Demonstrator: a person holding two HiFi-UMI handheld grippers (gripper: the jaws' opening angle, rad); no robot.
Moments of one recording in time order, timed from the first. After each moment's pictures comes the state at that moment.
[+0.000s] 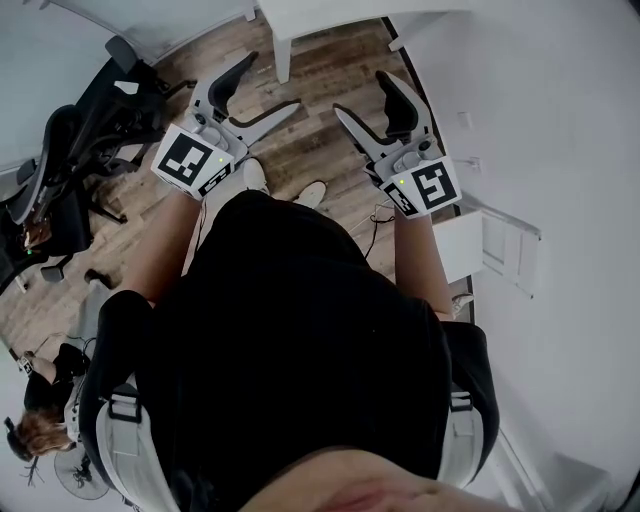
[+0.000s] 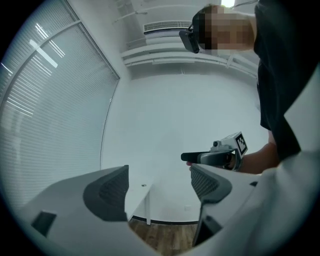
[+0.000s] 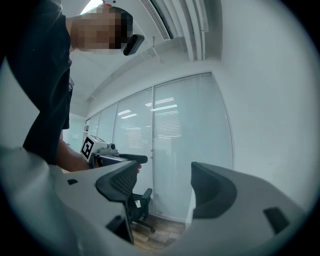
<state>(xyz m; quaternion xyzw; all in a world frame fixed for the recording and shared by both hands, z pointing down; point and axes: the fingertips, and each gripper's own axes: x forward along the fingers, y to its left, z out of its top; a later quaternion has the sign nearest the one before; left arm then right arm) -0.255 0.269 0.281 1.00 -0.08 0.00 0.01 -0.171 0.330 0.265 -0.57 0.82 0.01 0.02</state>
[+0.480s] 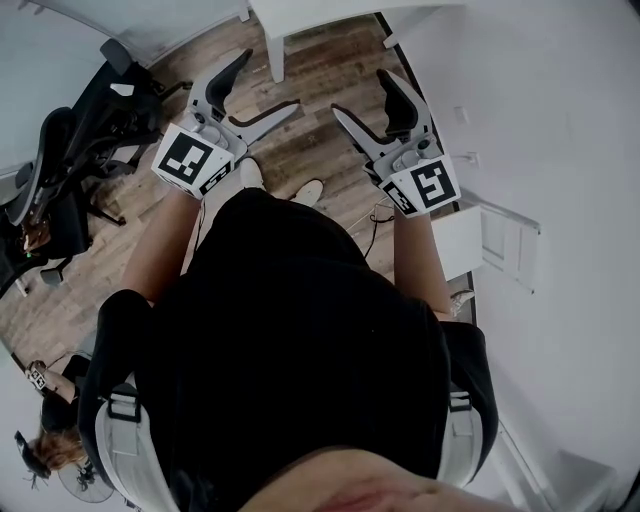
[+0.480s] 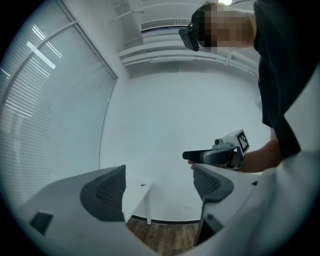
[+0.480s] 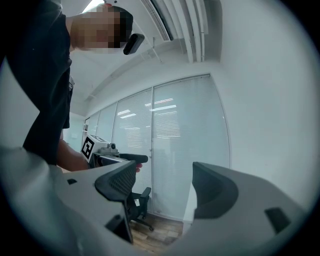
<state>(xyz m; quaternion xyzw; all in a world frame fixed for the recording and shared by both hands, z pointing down) -0.245 0.281 0.285 1.00 -0.08 0.00 0.01 -0.162 0.345 0.267 -0.58 0.81 0.01 0.01</state>
